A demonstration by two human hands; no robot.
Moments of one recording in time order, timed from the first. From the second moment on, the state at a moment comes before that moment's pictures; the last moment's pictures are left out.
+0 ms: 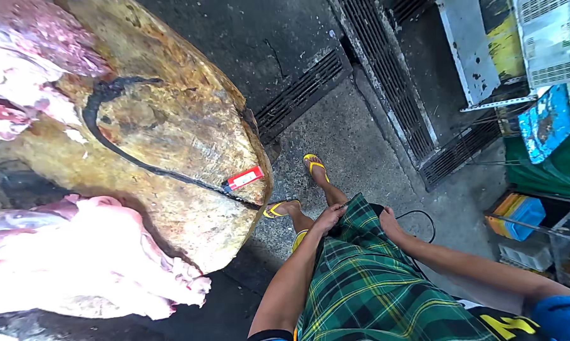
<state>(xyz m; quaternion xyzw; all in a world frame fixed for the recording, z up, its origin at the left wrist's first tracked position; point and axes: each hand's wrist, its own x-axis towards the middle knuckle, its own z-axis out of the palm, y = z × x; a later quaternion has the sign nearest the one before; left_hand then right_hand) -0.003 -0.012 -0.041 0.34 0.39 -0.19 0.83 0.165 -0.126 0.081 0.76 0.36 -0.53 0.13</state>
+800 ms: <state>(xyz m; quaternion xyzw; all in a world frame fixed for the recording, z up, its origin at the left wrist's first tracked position) 0.008 -0.016 -0.046 0.33 0.40 -0.22 0.83 0.184 -0.146 0.076 0.76 0.46 -0.46 0.02</state>
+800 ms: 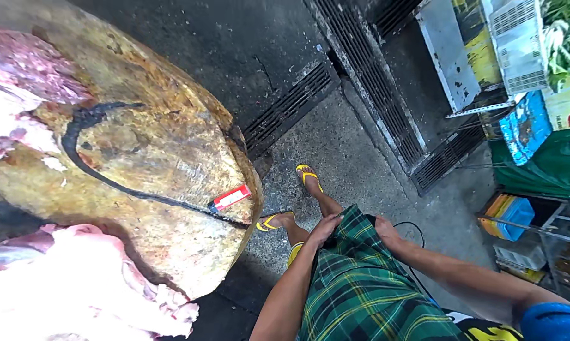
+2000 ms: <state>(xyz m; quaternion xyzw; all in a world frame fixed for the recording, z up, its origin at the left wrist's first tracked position) 0.016 -0.011 -0.041 0.34 0.43 -0.24 0.80 0.172 -0.143 0.074 0.77 0.32 -0.54 -0.09</state>
